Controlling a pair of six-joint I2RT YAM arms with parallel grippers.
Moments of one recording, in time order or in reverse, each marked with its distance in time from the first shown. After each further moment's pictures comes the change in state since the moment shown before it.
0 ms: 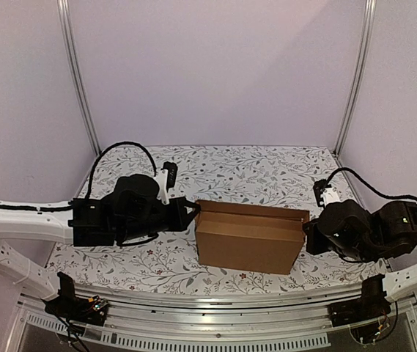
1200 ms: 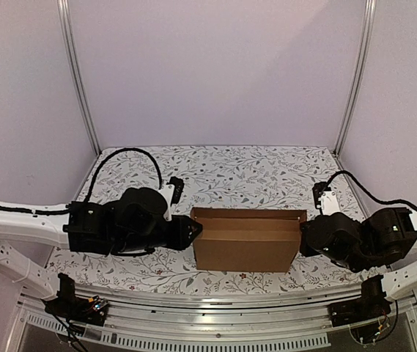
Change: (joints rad) left arm -0.104 -0.015 0.035 -0.196 -0.042 -0.005; right arm 0.079 0.066 -0.018 0.031 0.164 0.126
